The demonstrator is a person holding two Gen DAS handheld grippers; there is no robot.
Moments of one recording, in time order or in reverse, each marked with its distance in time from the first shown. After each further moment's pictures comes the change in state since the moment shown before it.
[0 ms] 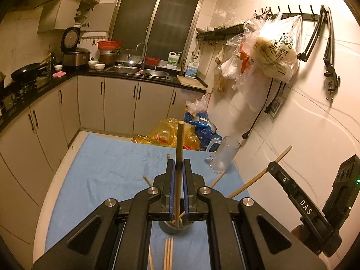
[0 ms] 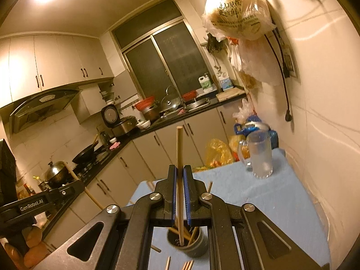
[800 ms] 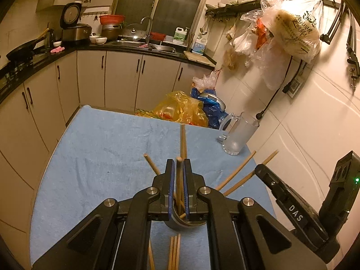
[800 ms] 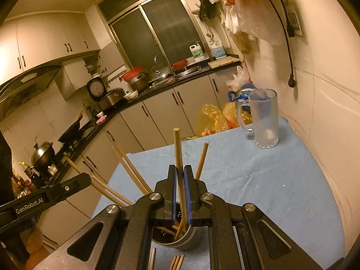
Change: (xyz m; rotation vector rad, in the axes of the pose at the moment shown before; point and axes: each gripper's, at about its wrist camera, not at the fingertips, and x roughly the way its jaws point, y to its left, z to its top) left arm 0.083 0.033 -0.035 -0.037 0.138 0.016; right arm 0.089 -0.025 -0.052 0.029 0.197 -0.048
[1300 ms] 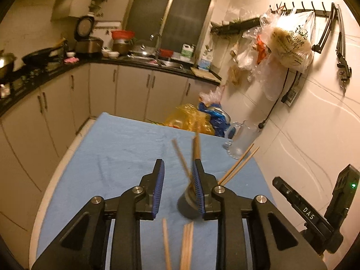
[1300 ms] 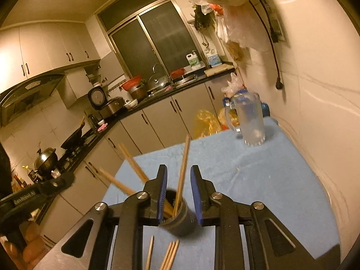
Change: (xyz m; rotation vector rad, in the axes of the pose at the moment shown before) left arm -0.076 0.024 -0.053 -0.007 -0.135 0.052; right arm -0.057 -0.019 -0.040 0.026 -0.035 0.011
